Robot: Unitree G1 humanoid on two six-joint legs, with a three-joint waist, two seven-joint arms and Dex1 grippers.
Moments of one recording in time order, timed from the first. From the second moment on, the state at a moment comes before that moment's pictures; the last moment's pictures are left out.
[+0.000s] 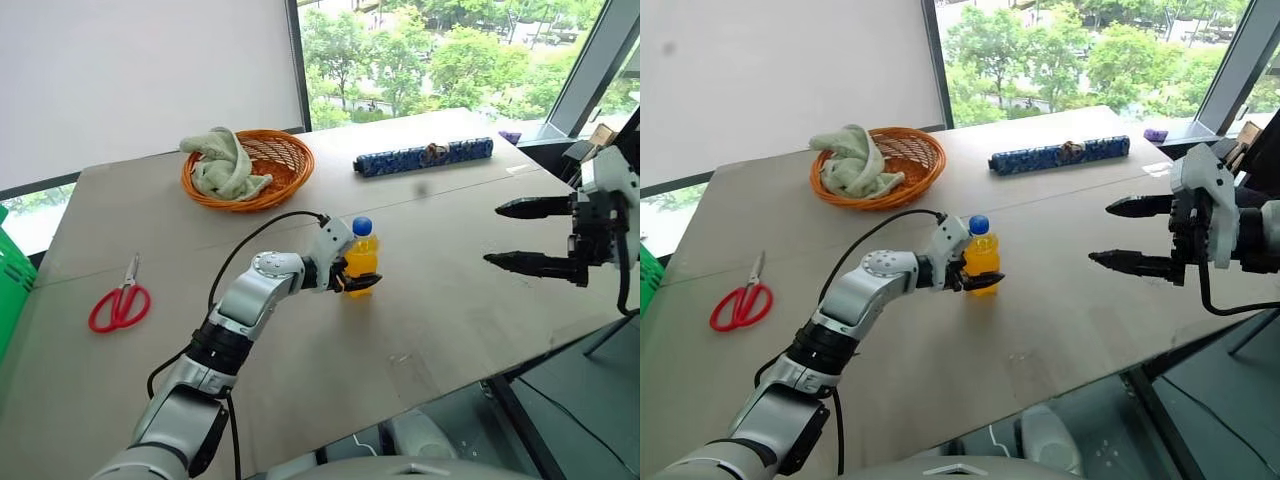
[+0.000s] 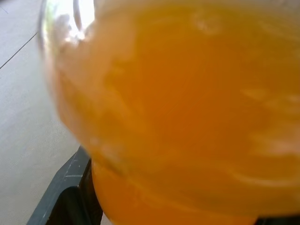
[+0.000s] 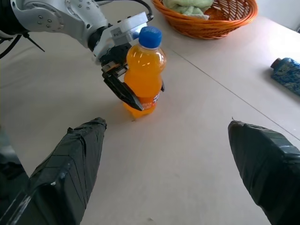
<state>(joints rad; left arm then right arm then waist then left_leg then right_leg) -0.50 0.41 -0.30 0.05 -0.27 0.61 -0.76 -0.36 -1.09 -0.20 -0.34 0.75 0.78 1.17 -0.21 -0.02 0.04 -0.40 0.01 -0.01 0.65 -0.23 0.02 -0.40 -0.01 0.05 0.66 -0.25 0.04</state>
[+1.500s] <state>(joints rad) -0.76 1.28 0.43 1.19 -0.14 0.03 -0.56 -1.04 -0.22 0.26 -0.12 0.57 0.68 0.95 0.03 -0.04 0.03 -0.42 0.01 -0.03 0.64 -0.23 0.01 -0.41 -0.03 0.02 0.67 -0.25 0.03</state>
